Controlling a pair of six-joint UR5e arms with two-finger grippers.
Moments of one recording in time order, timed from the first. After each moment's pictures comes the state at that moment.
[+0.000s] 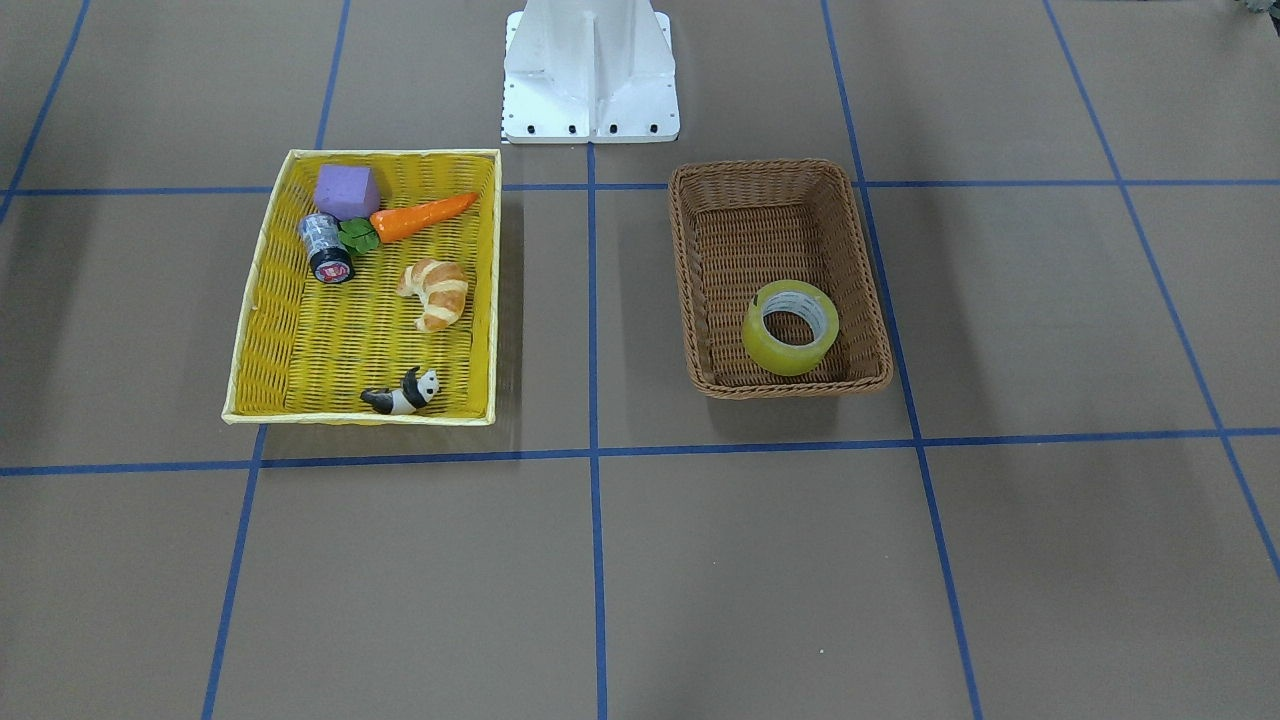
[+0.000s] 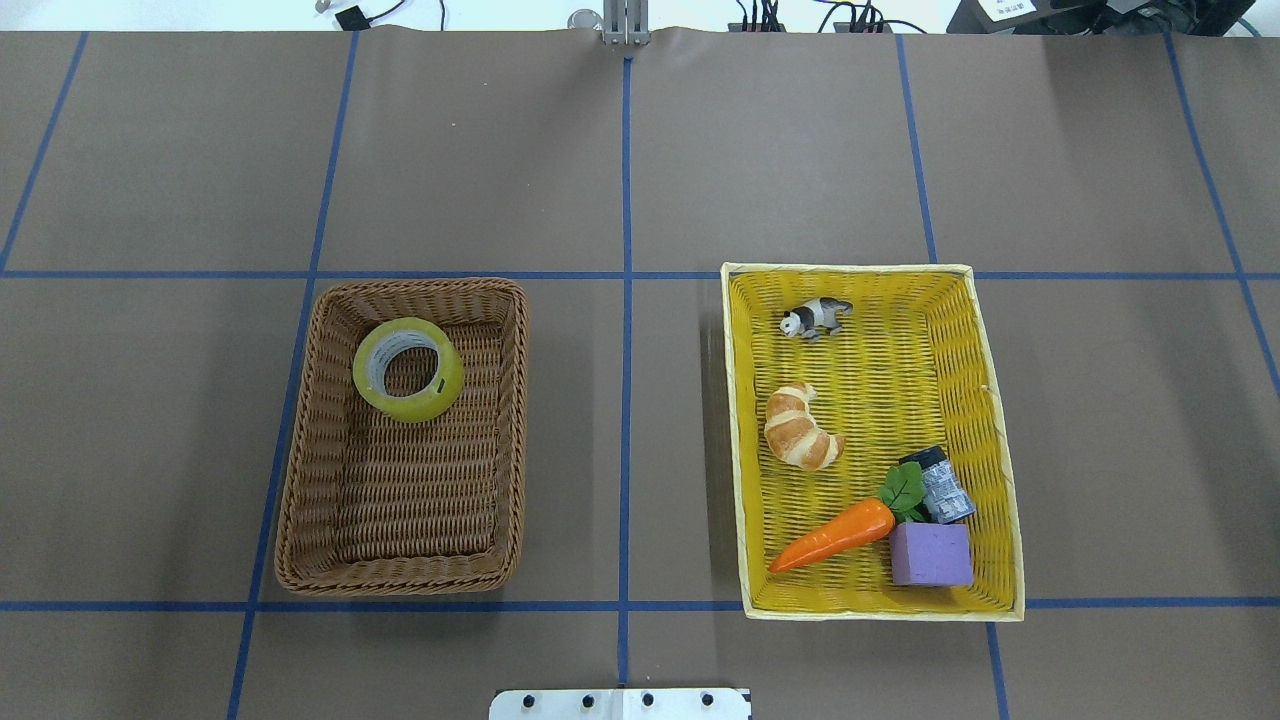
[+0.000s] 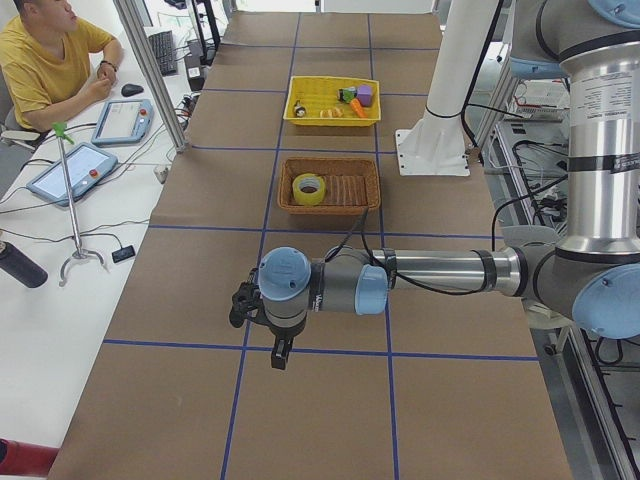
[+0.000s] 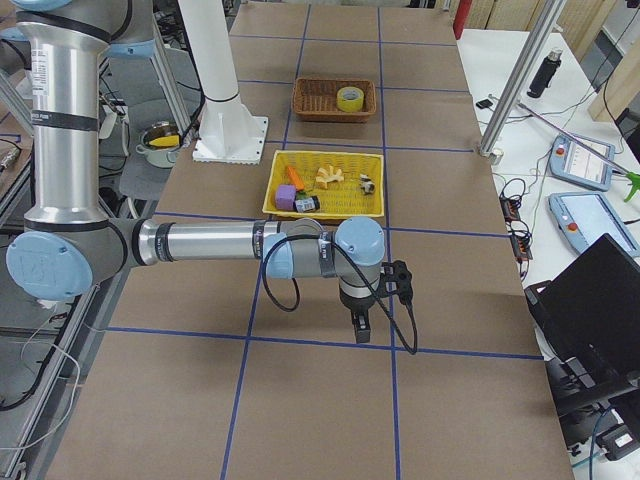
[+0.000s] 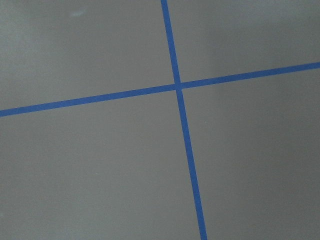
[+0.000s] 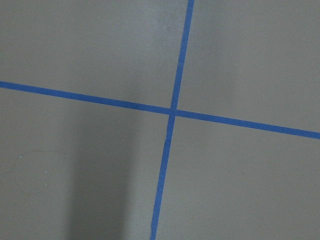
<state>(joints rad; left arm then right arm) -1.63 -1.48 -1.66 -1.63 -2.38 0.16 1.58 -1.64 1.71 -1.54 2.32 -0.09</state>
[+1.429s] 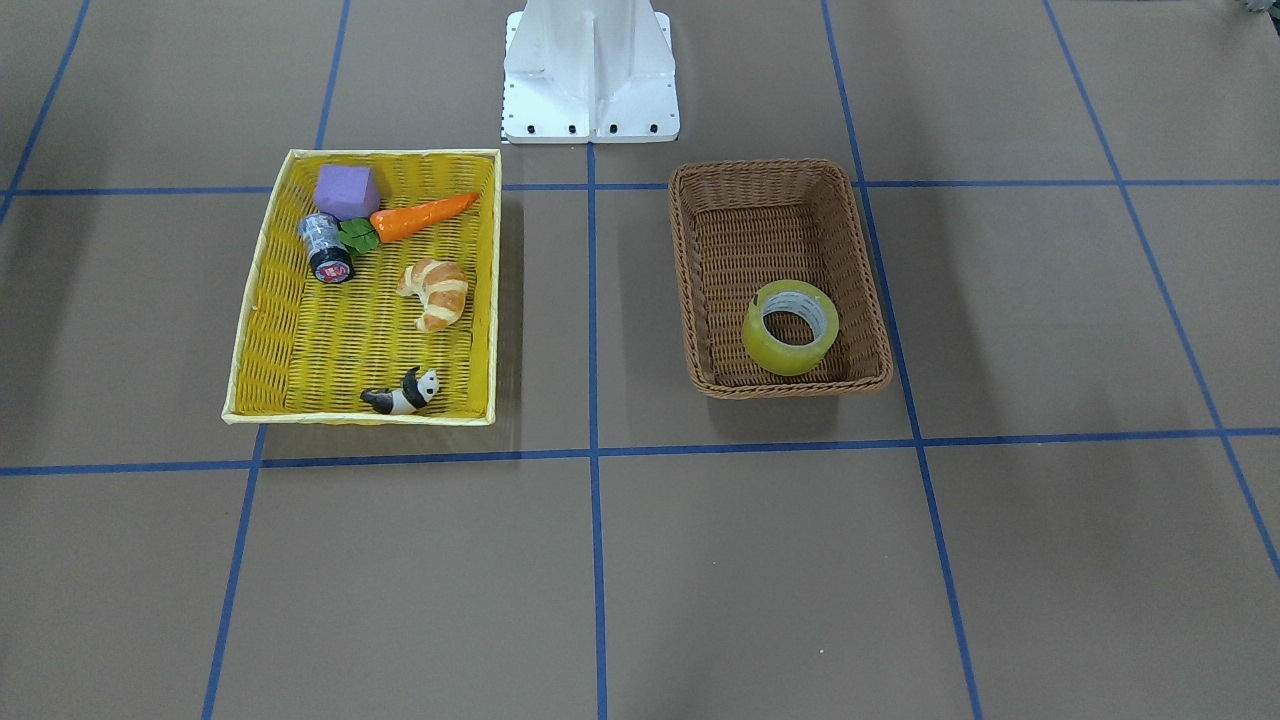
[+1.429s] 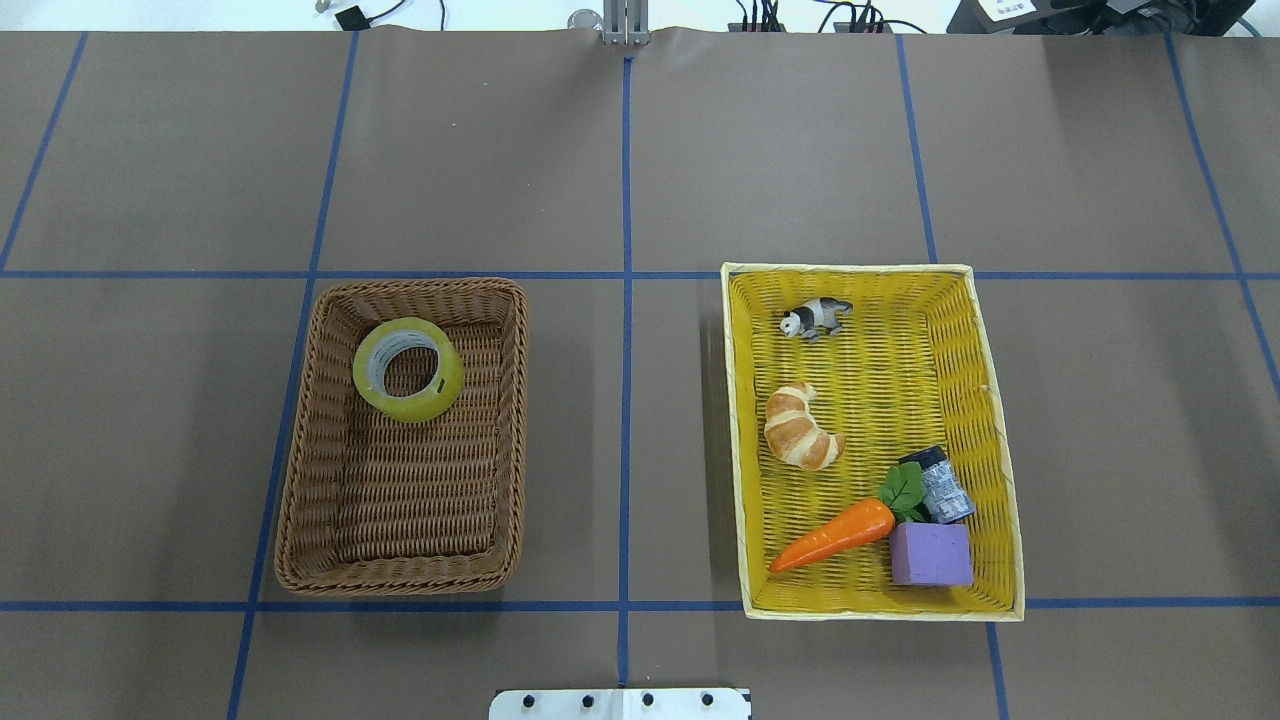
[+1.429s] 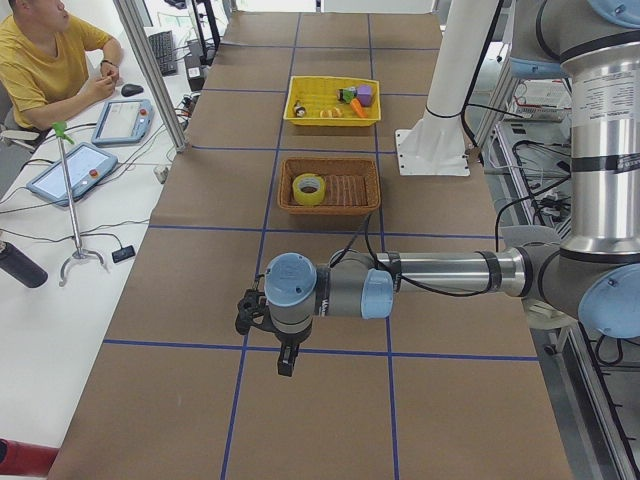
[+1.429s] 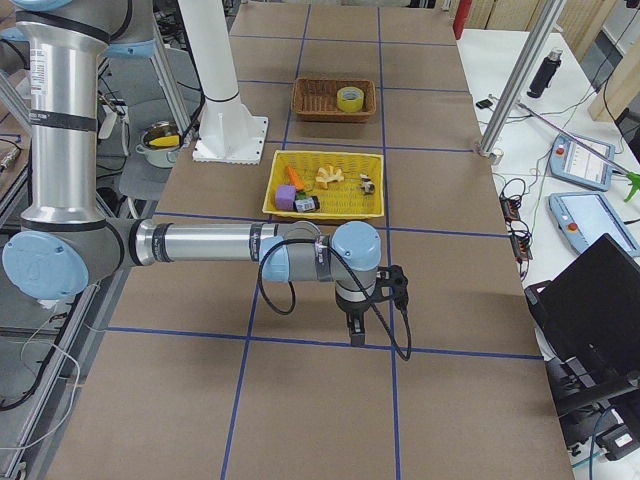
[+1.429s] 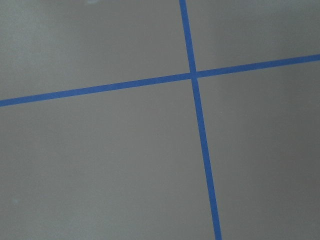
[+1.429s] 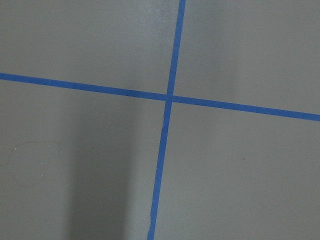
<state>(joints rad) -1.63 -1.45 -1.66 -1.63 -2.37 0.16 1.58 -1.66 1.71 -1.54 2.33 -0.08</state>
